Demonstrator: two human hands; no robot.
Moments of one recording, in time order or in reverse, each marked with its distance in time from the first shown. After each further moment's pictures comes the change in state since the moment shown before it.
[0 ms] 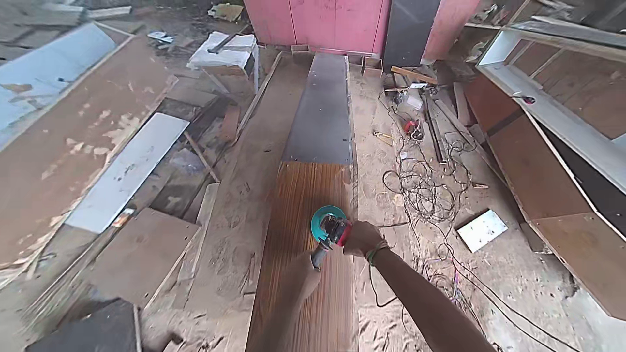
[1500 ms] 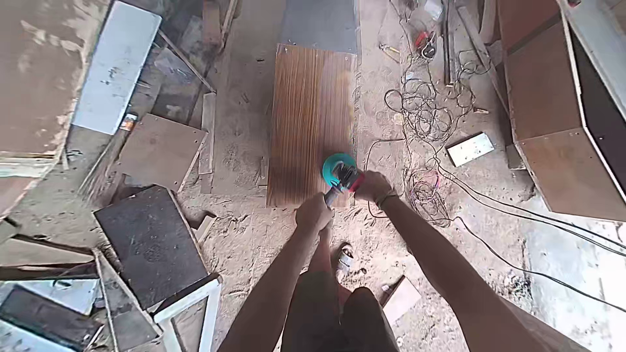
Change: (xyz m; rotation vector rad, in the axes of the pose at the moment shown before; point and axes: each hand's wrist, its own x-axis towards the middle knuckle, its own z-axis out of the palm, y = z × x) left_hand -0.126 -0.067 0.138 0.117 -0.073 -0.015; right_hand -0.102 0.057 0.175 0.056 -0.024 0.040
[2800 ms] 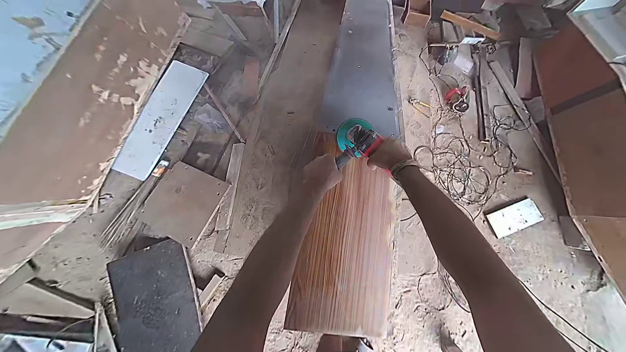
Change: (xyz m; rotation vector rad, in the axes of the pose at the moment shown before) left_hand 0.222 0.066 -0.335 0.027 0.186 0.084; right_hand 0.198 -0.171 -0.285 0.035 0.304 -0.017
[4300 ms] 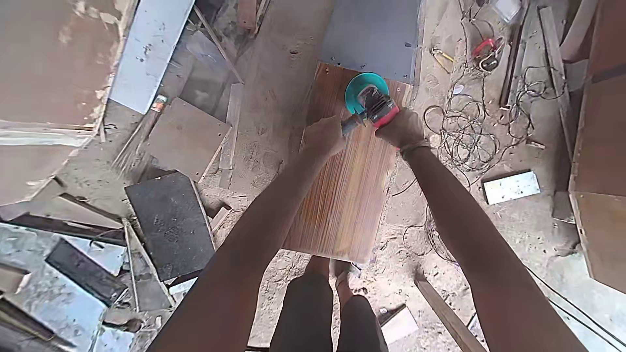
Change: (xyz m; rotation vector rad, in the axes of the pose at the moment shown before) left_hand -0.040 -0.006 0.066 0.057 0.081 -0.004; right_hand -0.045 0.049 0.053 0.059 0.062 -0.038
